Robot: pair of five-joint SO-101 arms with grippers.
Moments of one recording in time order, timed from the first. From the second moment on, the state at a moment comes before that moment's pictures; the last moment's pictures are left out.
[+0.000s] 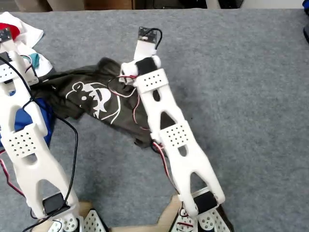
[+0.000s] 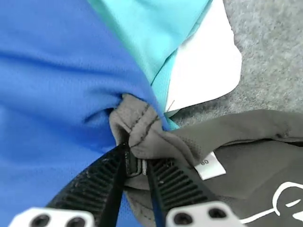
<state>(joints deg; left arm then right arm) -29.1 50.3 -53.4 79.7 -9.3 -26.8 79.3 -92.6 88.5 -38.5</state>
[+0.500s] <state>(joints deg) -29.1 50.3 -53.4 79.7 -9.3 -26.8 75.4 -92.6 99.6 -17.4</state>
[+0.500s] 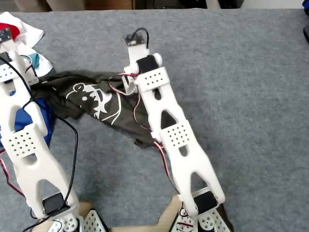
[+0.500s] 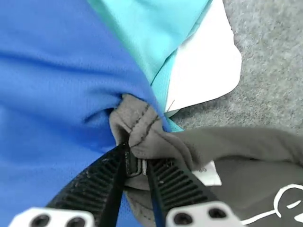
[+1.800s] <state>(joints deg) -29.1 50.3 -53.4 79.7 -9.3 -26.4 67.2 -84.0 96.7 -24.9</state>
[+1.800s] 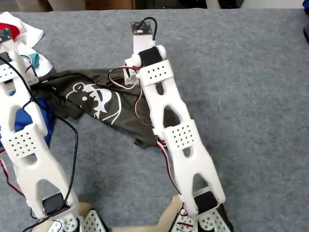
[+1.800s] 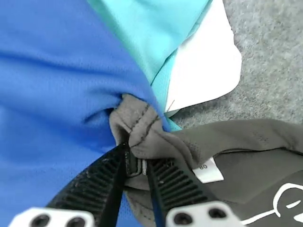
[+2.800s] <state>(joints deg) -29.1 50.3 -53.4 79.5 -9.3 -24.6 69.8 -84.0 97.8 -24.9</state>
